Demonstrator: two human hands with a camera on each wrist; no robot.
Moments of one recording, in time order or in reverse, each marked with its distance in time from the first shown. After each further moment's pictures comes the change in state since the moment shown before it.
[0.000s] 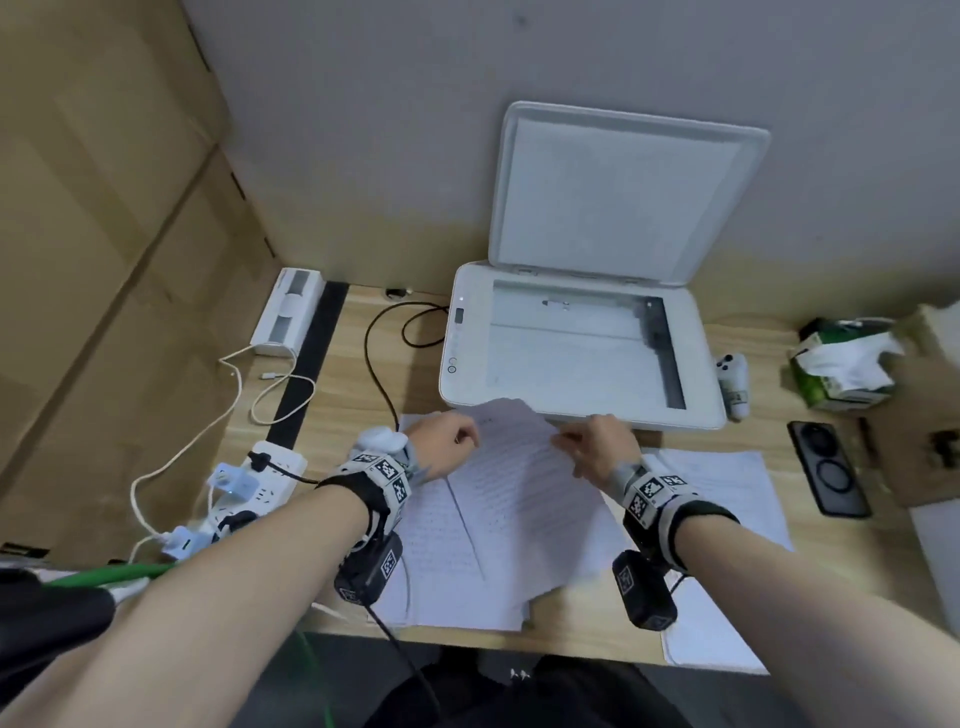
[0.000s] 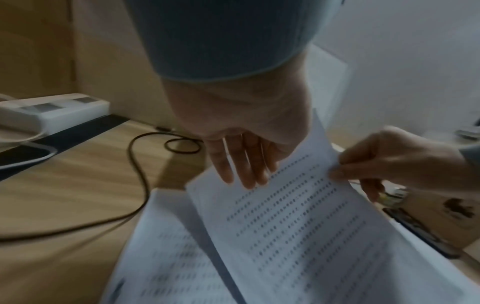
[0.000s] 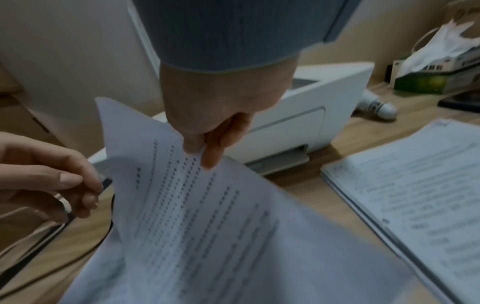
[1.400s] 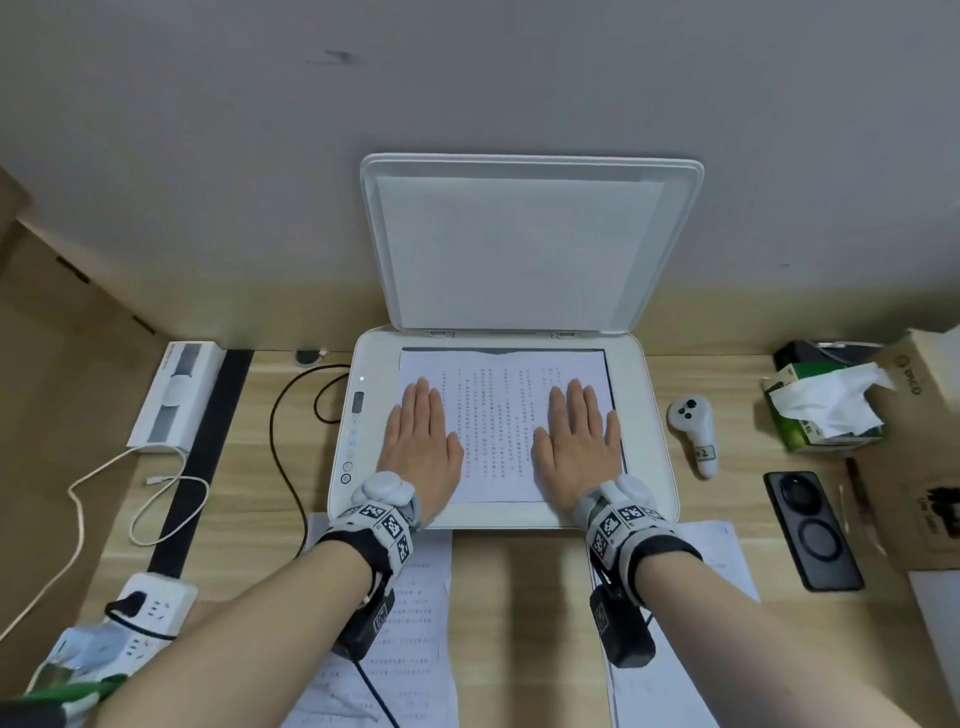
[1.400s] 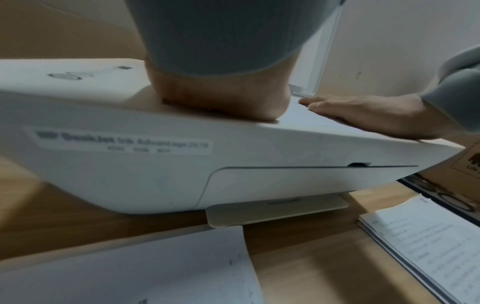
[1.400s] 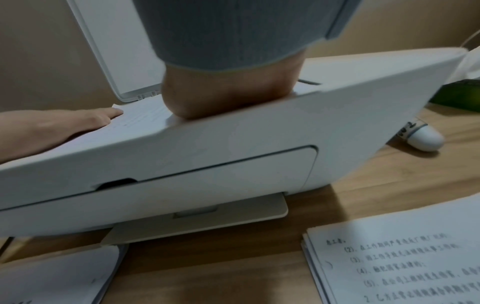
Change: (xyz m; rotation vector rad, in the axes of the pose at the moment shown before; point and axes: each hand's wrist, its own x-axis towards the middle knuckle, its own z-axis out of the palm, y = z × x) left_hand 0.165 0.079 0.020 0.535 0.255 -0.118; right_hand 0.117 0.089 -0.035 -0.180 0.207 0.098
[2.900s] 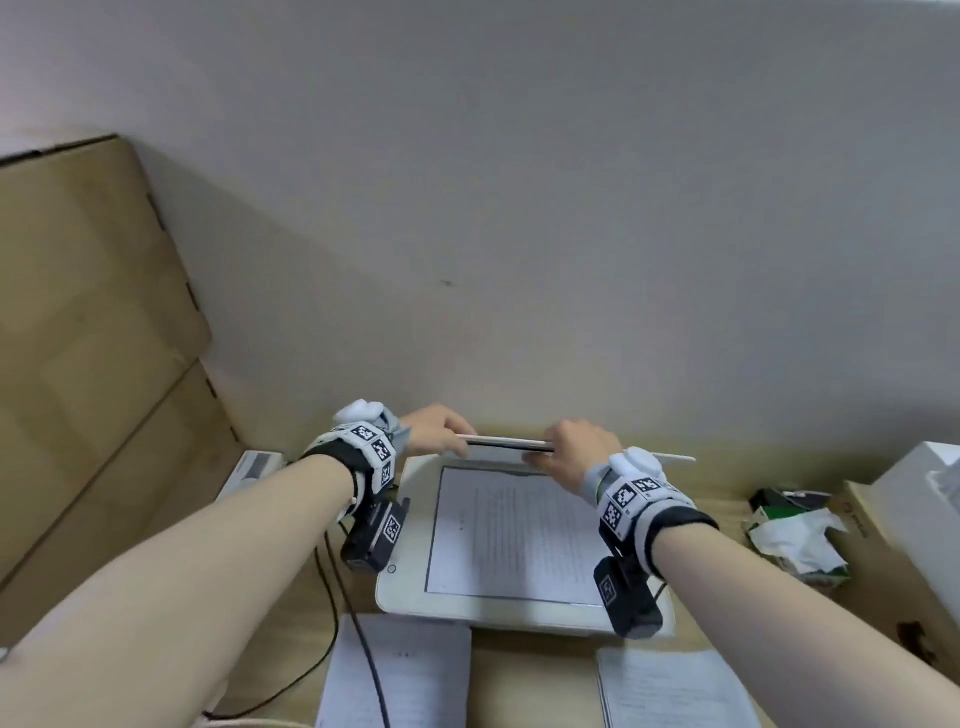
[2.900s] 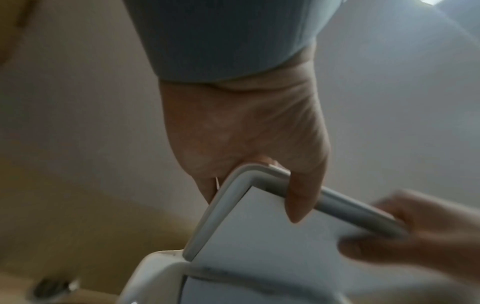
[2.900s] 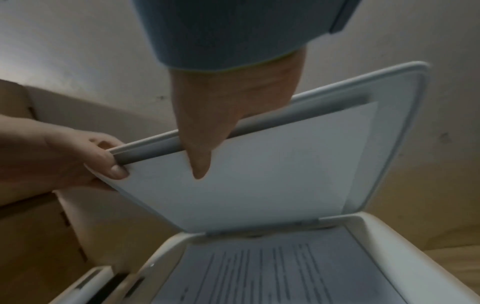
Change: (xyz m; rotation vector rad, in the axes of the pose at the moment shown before) left_hand 0.027 -0.061 -0.224 -0.682 -0.285 0.228; right_hand 0.021 -0.083 -0.204 -0.155 0.053 -0.181
